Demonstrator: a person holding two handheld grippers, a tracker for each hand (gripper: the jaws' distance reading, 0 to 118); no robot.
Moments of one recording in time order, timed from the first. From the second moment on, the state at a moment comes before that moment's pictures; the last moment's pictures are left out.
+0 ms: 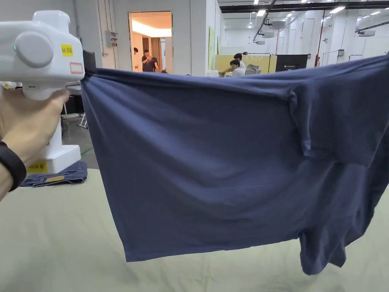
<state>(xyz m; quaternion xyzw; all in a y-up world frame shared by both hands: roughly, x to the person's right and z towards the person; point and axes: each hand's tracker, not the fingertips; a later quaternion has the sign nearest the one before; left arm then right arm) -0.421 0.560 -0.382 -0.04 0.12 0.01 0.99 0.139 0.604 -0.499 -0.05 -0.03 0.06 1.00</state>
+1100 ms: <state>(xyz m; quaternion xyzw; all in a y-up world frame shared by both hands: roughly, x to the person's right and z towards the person) -0.374 0.174 -0.054 -0.26 0.04 0.23 0.94 0.277 0.183 -0.139 -0.30 -0.06 -0.17 0.94</state>
